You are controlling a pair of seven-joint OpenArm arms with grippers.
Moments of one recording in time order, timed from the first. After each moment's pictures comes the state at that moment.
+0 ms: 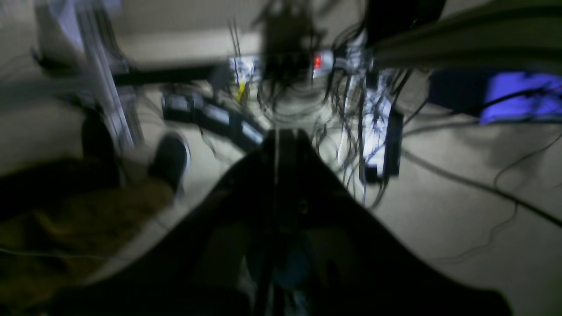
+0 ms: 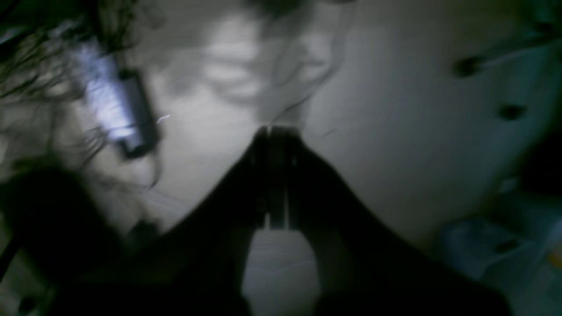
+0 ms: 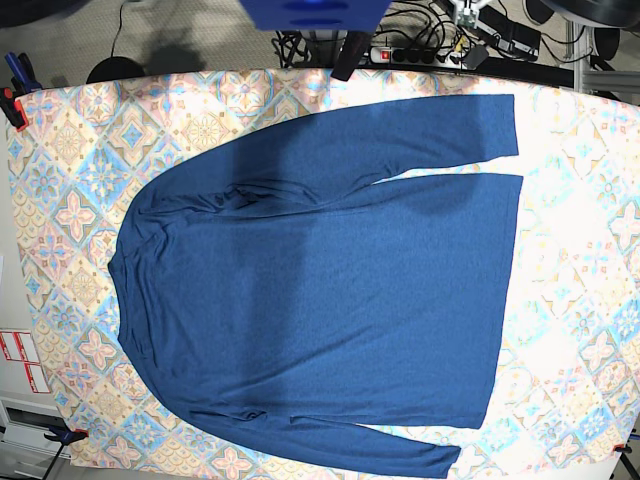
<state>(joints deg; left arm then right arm) 51.0 -9.7 -1.2 74.7 -1.0 0.5 1.3 -45.5 8.6 17.5 53.8 -0.6 1.4 3.8</state>
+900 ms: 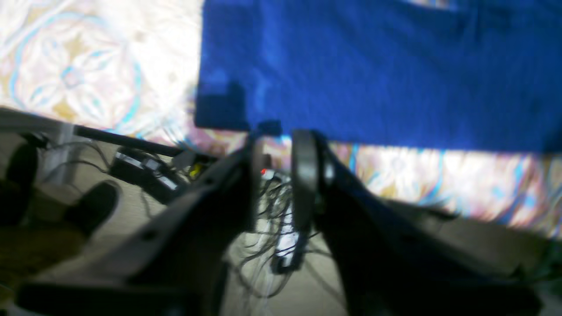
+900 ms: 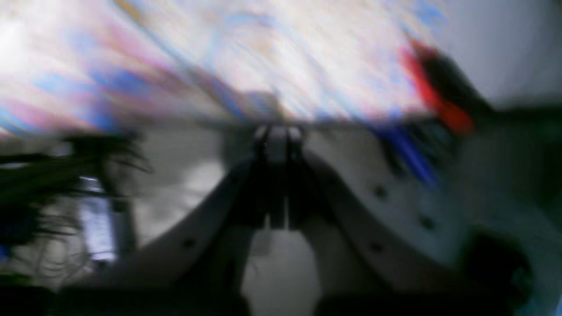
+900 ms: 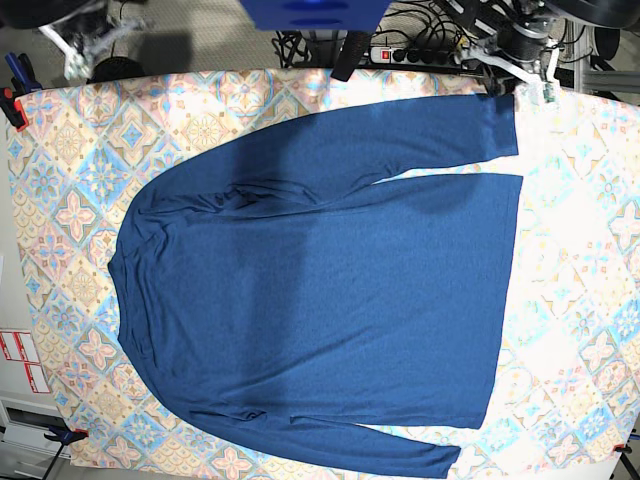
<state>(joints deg) 52.5 -15.1 -13.3 110.7 -35.2 0.9 24.1 -54.9 8.2 21.3 107.3 -0.2 2.2 -17.3</state>
